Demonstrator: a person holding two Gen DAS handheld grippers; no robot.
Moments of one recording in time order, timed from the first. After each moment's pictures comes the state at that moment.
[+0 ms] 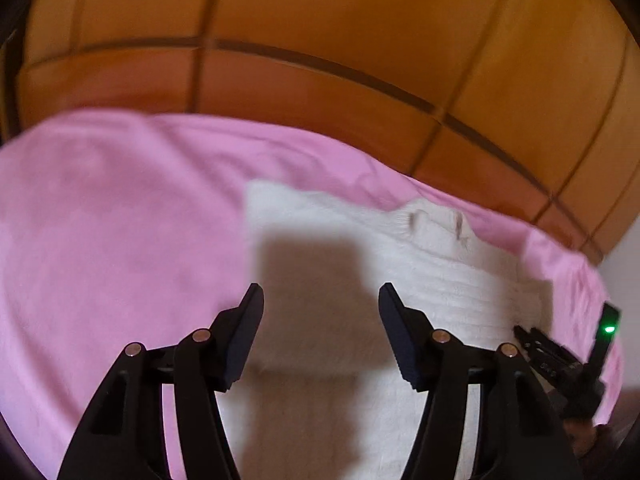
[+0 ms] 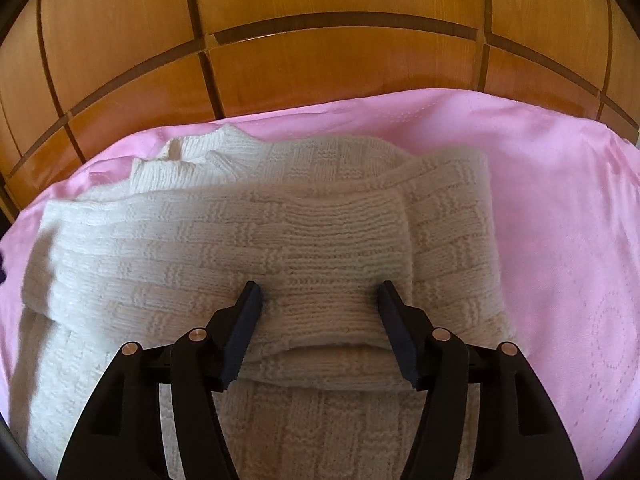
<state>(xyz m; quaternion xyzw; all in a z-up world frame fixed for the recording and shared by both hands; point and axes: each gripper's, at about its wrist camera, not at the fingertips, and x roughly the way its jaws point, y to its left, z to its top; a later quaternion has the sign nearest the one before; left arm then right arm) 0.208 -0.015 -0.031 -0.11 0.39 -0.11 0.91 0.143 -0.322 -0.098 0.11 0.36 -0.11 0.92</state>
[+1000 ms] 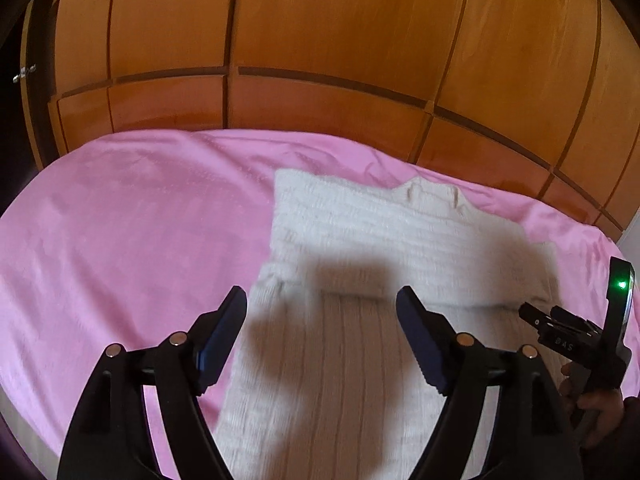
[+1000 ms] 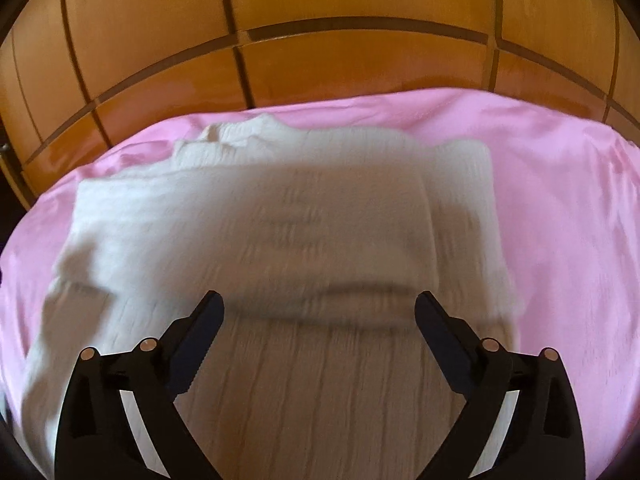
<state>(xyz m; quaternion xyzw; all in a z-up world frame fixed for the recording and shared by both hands) 0.101 0.008 -0.006 -0.07 0.37 -0.05 0.93 0.098 -0.296 -0.084 0.11 0.38 -0.08 0.92</state>
